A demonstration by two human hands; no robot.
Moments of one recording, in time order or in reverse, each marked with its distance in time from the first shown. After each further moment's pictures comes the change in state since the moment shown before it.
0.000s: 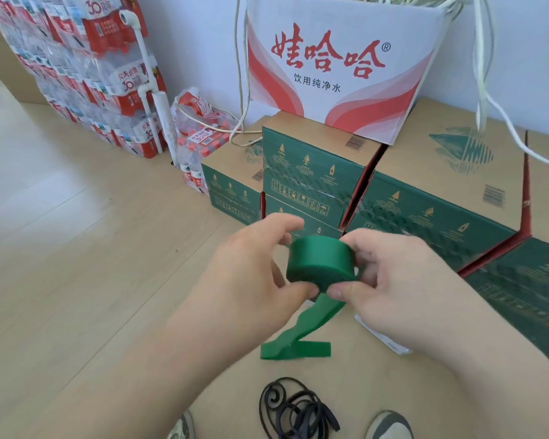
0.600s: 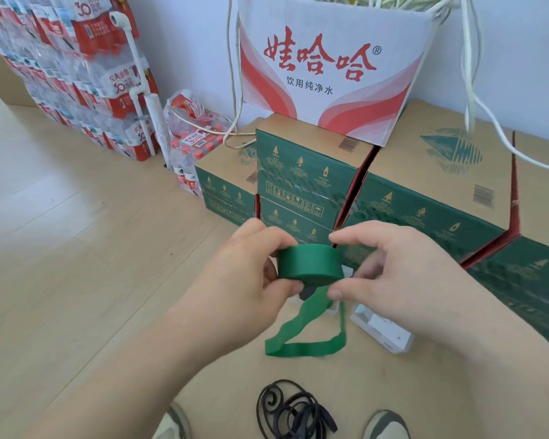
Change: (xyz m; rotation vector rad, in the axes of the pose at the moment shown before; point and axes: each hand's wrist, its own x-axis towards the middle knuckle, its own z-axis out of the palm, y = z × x) left_hand 0.008 -0.011 -0.001 -0.010 -0.102 0.033; right_hand 0.002 -0.007 -0.014 0.060 -0.056 0.131
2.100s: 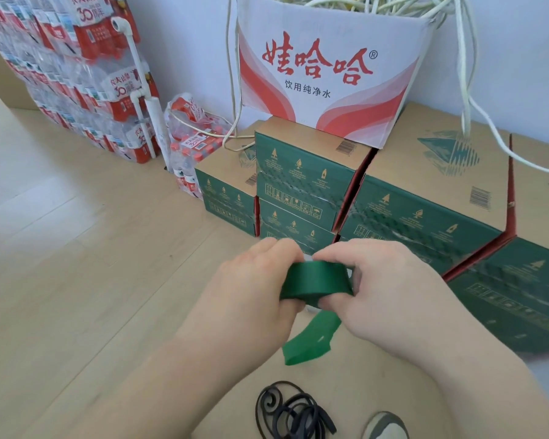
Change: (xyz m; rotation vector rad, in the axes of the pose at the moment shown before) left_hand -0.010 0.010 0.015 0.222 0.064 0.085; right_hand -0.006 -0.002 0.015 -0.310 0.081 -0.176
